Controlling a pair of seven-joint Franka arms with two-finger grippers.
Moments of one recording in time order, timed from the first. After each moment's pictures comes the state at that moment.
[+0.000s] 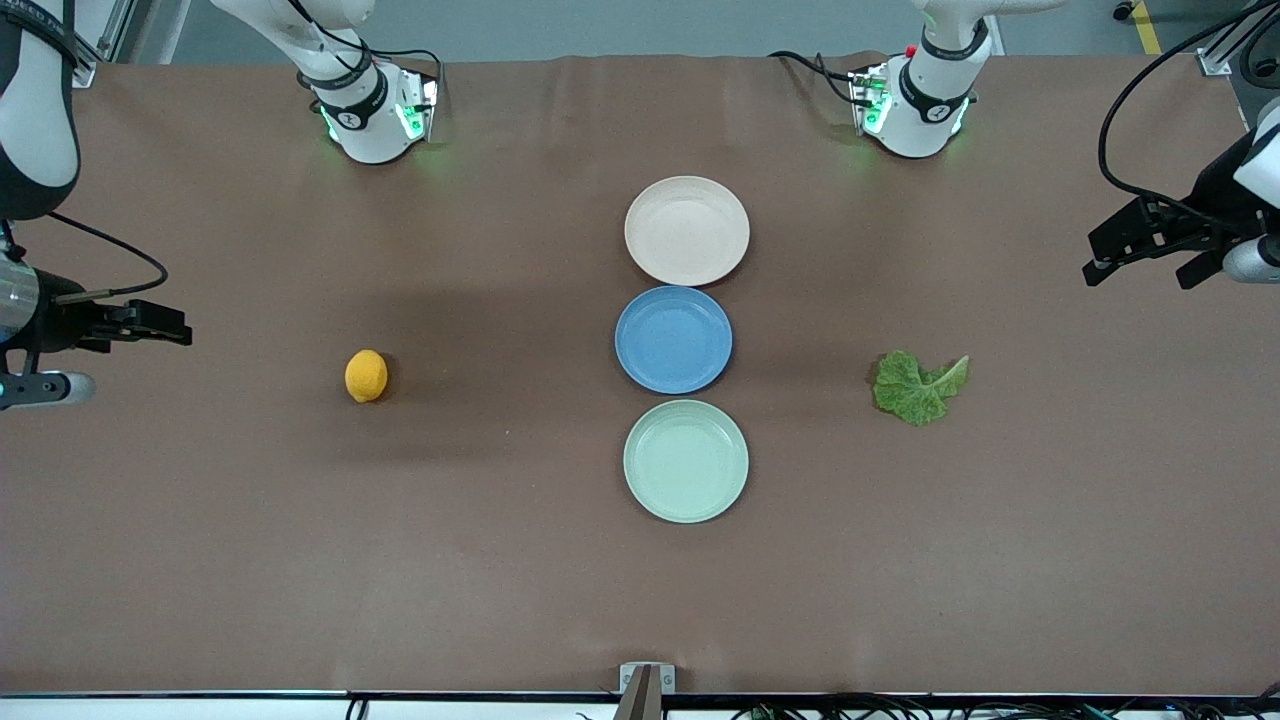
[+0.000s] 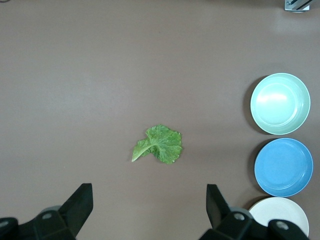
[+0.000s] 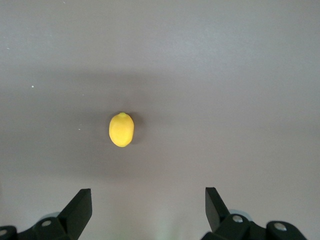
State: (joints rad) left arm 0.03 0.01 -0.11 -1.51 -0.05 1.63 -0.05; right arm -0.15 0.24 0.11 -1.43 -0.04 1.51 -0.13
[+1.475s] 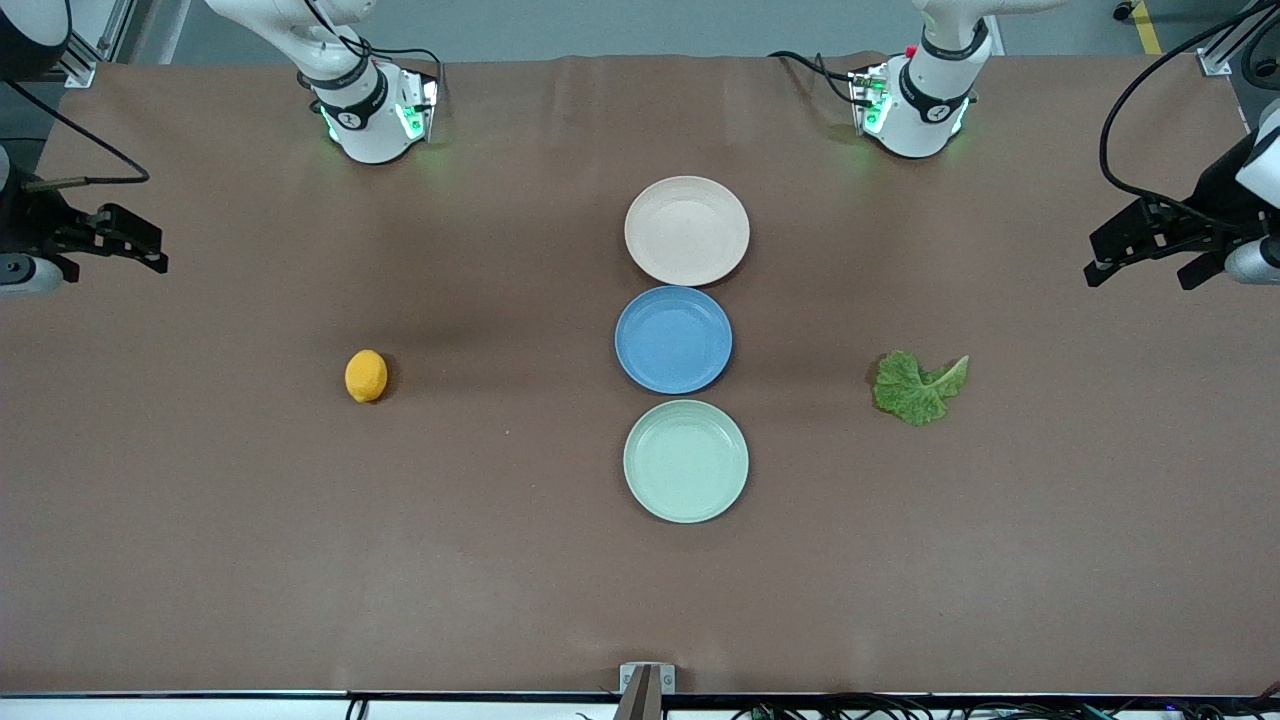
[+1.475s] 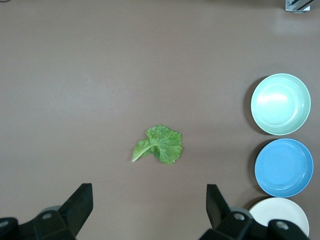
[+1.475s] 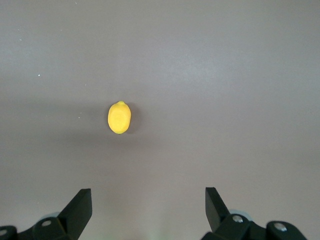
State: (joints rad) left arm 0.03 0.01 -0.11 -1.51 -0.05 1.63 -0.05; right arm -0.05 -0.06 -0.01 -1.70 -0.04 1.59 -0.17
